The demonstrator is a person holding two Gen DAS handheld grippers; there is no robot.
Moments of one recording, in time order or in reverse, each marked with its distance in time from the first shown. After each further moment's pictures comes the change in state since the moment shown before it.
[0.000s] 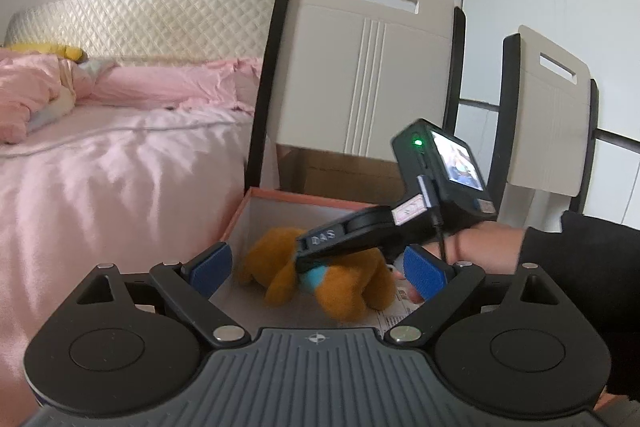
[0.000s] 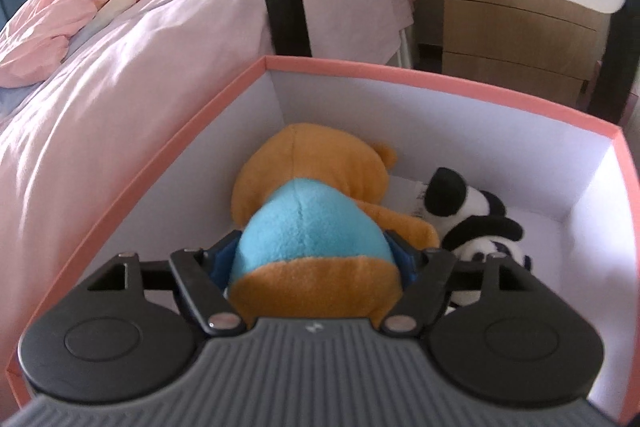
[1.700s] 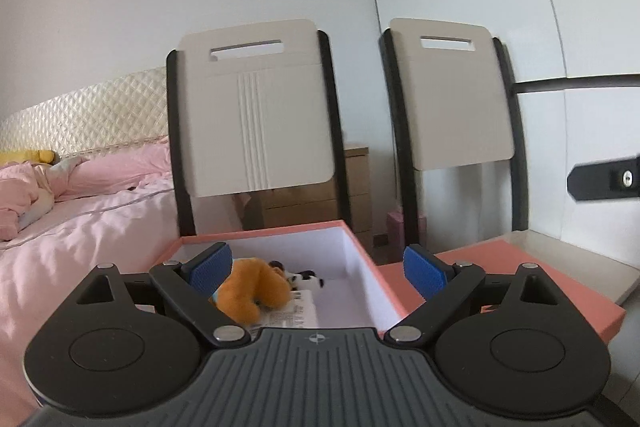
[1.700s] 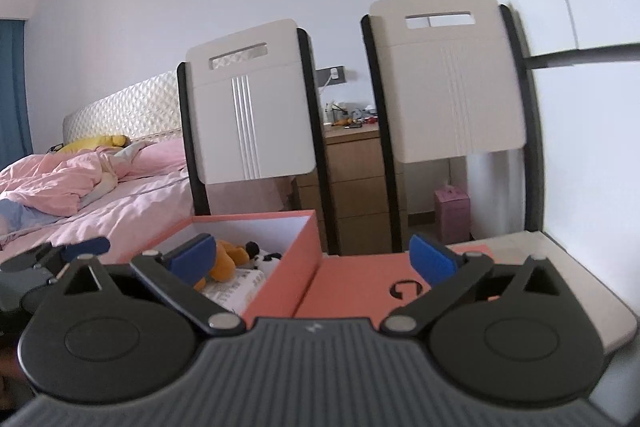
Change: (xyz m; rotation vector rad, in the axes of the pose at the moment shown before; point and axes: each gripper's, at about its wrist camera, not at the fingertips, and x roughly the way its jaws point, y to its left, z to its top) left arm -0.075 -0.162 -0.038 0.260 -0.094 -0.010; right arm -0.362 -0.087 -0.271 0.106 -0.684 -0.213
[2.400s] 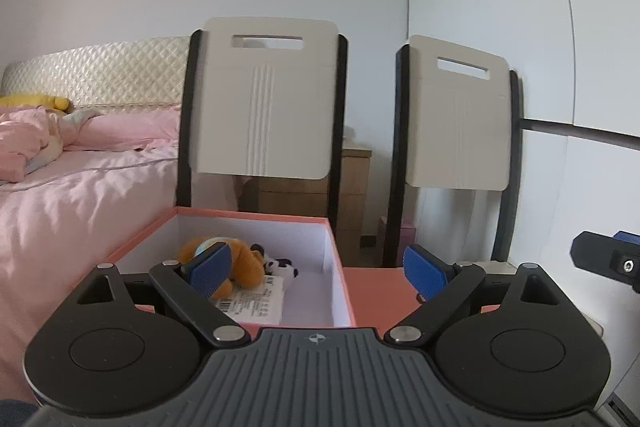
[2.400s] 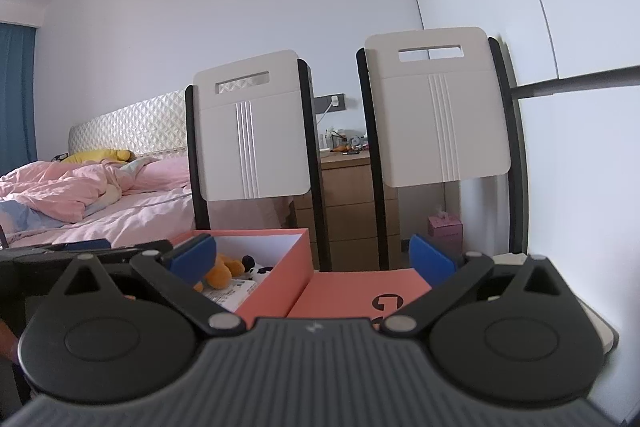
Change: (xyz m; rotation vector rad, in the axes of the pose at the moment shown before) left arm -0.028 -0.012 0.019 -0.175 0.027 0.029; right arm -0.048 -0.013 -0.005 -0.037 -0.081 0.009
